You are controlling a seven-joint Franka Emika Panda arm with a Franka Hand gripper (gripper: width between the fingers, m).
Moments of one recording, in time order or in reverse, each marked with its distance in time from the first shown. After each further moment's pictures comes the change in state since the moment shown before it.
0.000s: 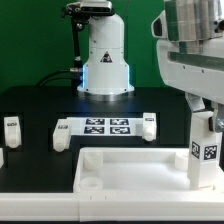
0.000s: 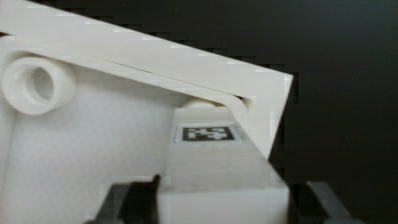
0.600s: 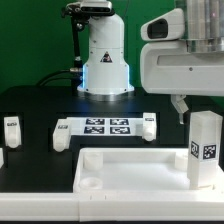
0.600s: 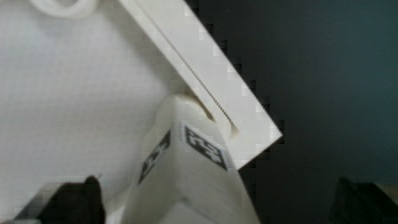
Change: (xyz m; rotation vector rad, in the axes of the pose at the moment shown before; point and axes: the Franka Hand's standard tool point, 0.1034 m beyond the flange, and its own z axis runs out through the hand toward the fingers) arm -0.007 -0.001 0.002 -0.019 0.028 -0.724
